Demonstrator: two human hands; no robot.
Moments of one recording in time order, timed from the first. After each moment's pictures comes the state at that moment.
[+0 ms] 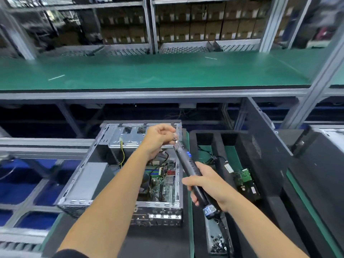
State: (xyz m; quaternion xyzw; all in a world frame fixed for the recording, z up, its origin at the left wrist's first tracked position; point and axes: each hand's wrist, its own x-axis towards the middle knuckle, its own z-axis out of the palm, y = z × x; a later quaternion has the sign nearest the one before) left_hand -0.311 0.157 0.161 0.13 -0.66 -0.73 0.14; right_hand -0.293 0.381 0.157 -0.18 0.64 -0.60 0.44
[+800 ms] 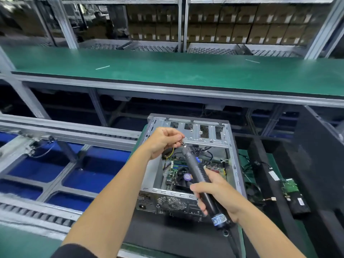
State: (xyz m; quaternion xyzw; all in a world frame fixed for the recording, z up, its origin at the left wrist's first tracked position) left_hand -0.197 0.008 0.152 0.09 -0.65 -0.75 0.06; right_hand -0.193 0.262 0.162 -0.19 0.63 -0.58 0.48
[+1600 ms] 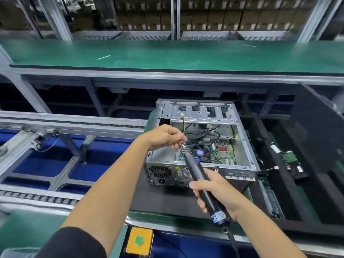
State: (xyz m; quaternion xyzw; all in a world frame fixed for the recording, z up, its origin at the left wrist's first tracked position) left_hand -0.120 -0.008 0.149 0.04 -0.76 -0.64 -0.12; right_hand -0.092 0.253 0.139 -0.12 0.62 -0.60 0.49
